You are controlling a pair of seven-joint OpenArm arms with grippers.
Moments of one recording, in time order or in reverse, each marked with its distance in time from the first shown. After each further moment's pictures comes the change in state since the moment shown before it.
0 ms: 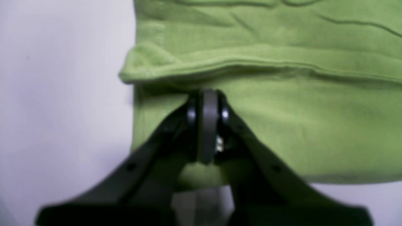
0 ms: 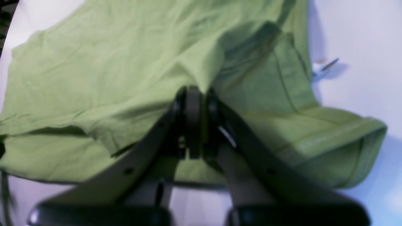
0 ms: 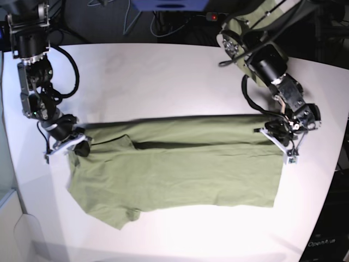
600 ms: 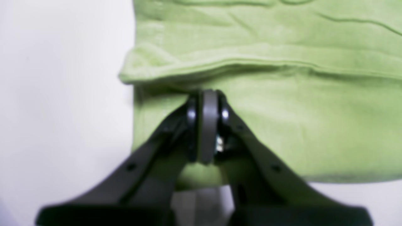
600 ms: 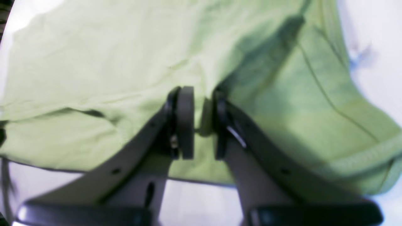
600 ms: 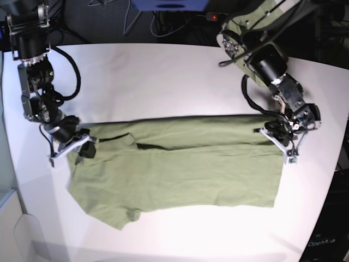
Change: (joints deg) left arm 0.0 0.0 0.0 -0.1 0.0 0.0 0.0; right arm 0.4 0.2 -1.6 3.1 0.0 0.0 -2.7
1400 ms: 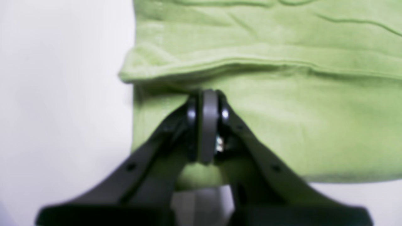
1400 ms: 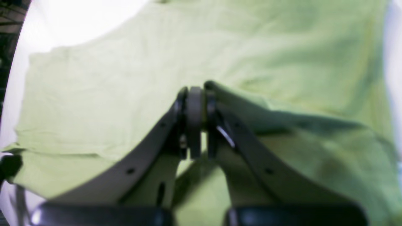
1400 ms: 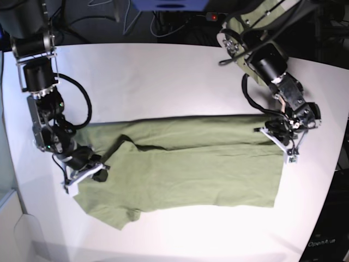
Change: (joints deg) left arm 0.7 -0.1 0.0 0.0 -0.4 0.0 -0.8; right arm 14.8 -4.0 -6.5 -14.0 -0.1 -0.2 -0.1
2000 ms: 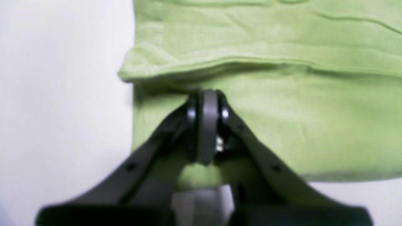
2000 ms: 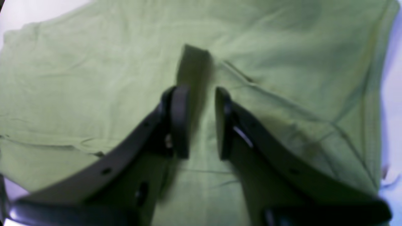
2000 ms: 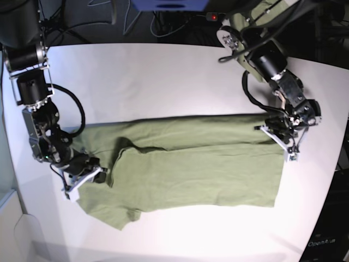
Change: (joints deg) left arm 1.1 0.0 0.0 0.6 -0.8 0.0 -0.9; right arm 5.3 2.8 -6.1 -4.4 0.0 0.0 -3.2
